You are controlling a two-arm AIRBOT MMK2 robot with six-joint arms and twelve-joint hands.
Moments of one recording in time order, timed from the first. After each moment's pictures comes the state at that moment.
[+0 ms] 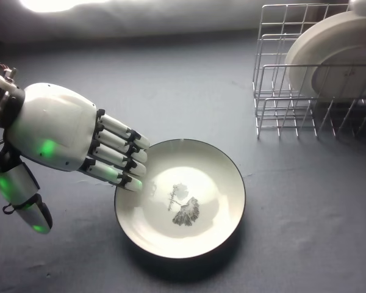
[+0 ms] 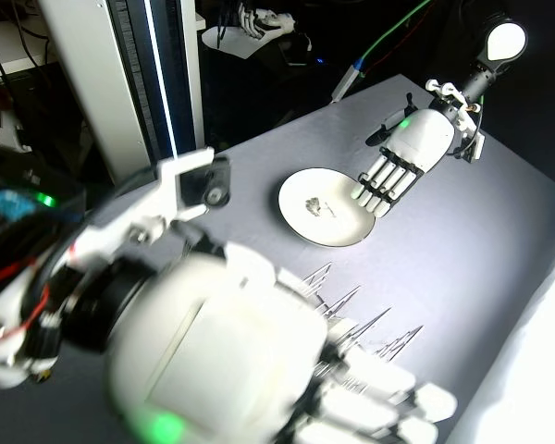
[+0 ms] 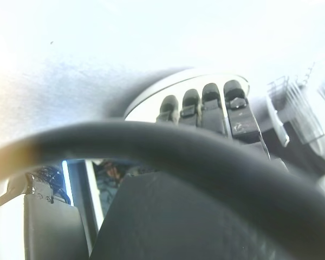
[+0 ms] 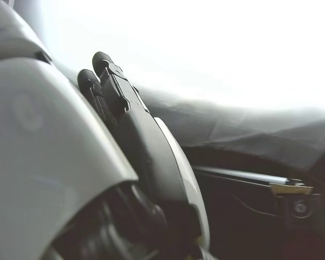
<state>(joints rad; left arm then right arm) 0.32 -1.13 1.60 2.00 -1.06 -0.01 -0.23 -0.83 1.20 -0.43 0.33 -0.19</state>
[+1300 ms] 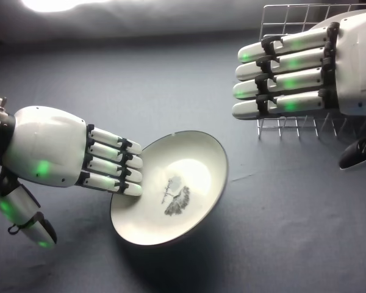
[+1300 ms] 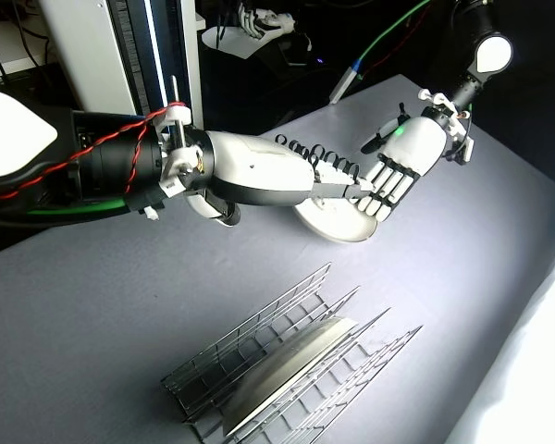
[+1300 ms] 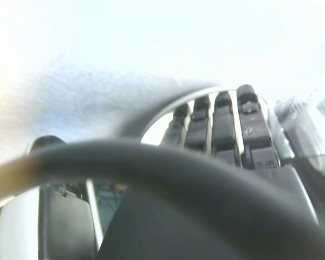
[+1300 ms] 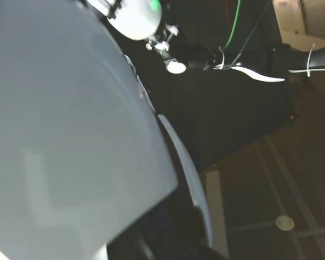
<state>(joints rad) 0.48 -1.13 1.61 1.86 -1.01 0.08 -0.28 -0.84 1.10 -1.28 0.72 -0.29</state>
